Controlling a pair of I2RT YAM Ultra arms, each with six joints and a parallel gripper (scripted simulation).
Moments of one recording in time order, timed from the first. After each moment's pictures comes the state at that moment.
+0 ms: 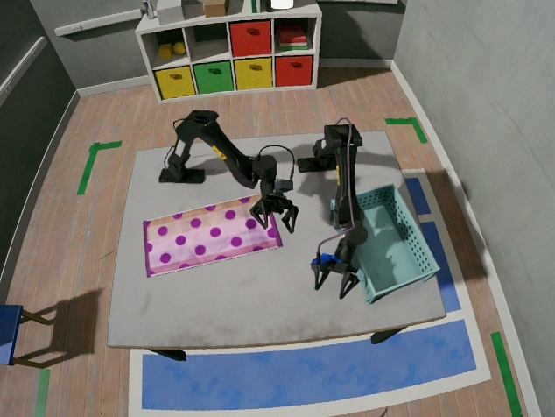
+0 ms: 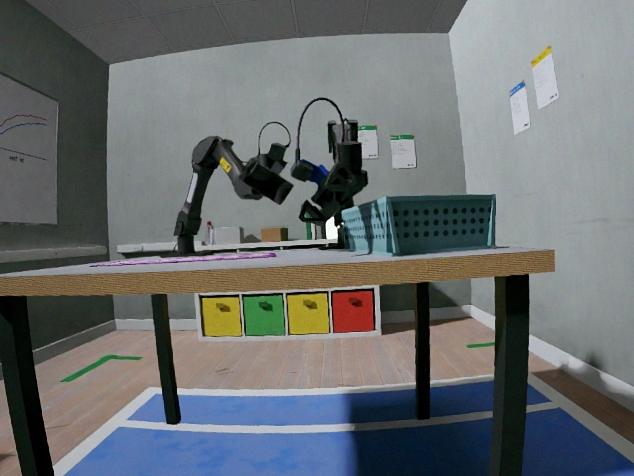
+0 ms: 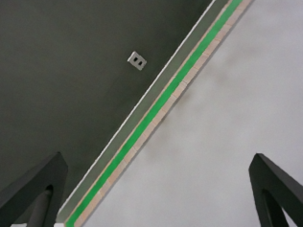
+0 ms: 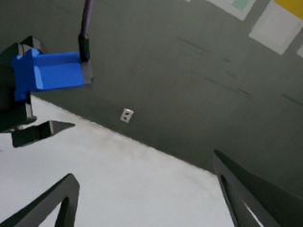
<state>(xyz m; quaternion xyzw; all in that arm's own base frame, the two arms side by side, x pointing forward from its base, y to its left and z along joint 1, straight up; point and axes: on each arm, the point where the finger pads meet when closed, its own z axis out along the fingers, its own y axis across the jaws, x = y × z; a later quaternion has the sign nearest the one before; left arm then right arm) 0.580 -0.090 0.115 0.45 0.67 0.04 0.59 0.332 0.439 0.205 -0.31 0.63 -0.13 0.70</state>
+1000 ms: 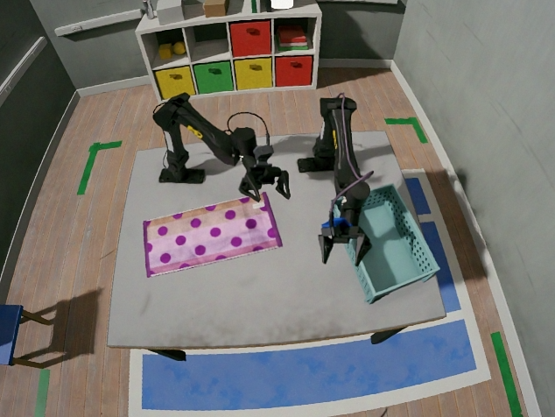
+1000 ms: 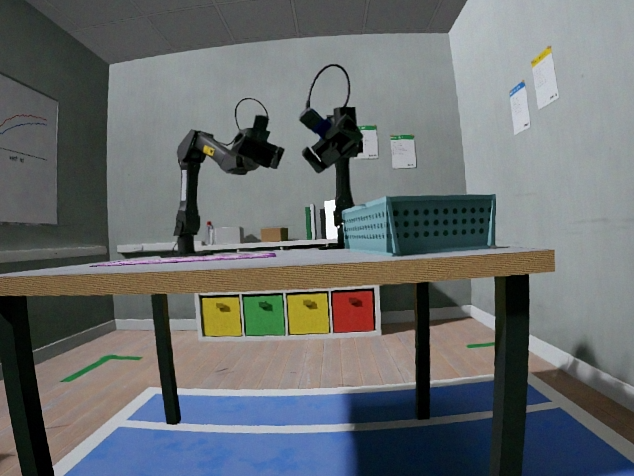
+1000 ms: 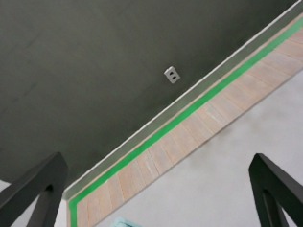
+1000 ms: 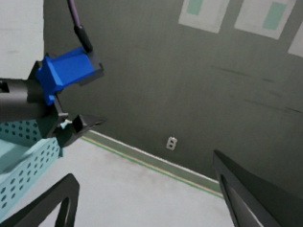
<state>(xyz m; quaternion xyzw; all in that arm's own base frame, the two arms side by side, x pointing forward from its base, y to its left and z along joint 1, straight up) 0.541 -0.070 0.247 0.33 0.69 0.05 0.64 0.293 0.423 0.307 -0.31 0.61 0.03 0.73</state>
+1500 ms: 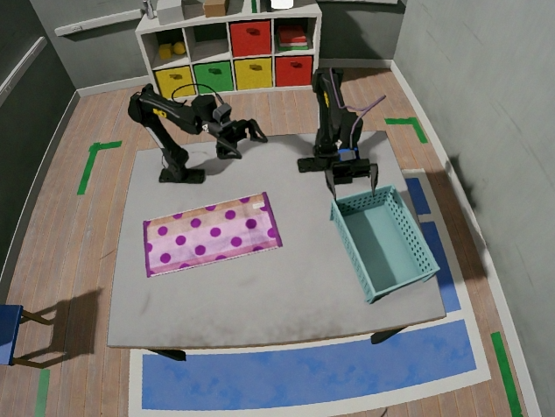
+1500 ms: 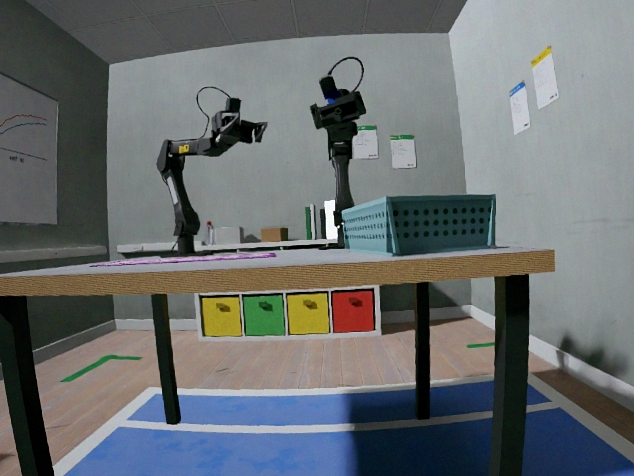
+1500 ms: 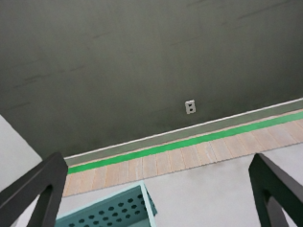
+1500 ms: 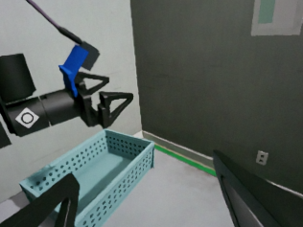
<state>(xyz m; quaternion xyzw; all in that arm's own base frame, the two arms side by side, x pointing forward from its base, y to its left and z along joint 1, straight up) 0.422 -0.031 0.385 0.13 0.68 0.02 0.72 0.200 0.361 0.405 -0.33 0.58 0.28 0.69</state>
